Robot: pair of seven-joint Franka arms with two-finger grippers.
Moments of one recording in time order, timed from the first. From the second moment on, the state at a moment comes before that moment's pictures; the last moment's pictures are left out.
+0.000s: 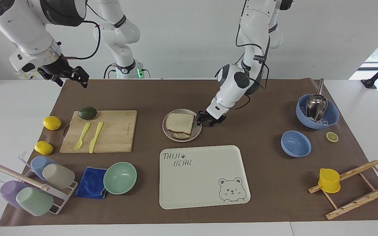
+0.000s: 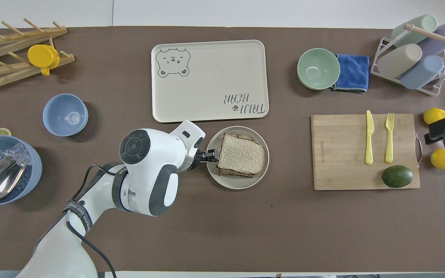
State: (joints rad) left arm -0.62 0.23 -0.03 -2.15 -0.52 2.49 -0.29; right arm 0.01 -0.01 -0.12 -1.60 -0.01 1.41 -0.03
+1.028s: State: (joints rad) left arm -0.64 0.23 -0.03 -2.16 -0.52 2.49 -0.38; right arm 0.01 -0.01 -0.15 -1.55 -0.01 1.41 -0.03
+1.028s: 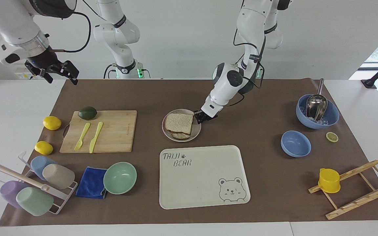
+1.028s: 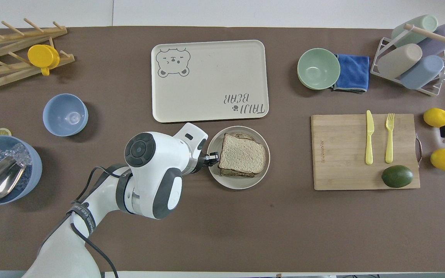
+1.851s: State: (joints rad) left arm -0.38 0.20 -0.01 -1.87 -0.53 2.19 -0.40; right arm 0.01 -0.01 -0.15 -1.55 -0.01 1.41 -0.03
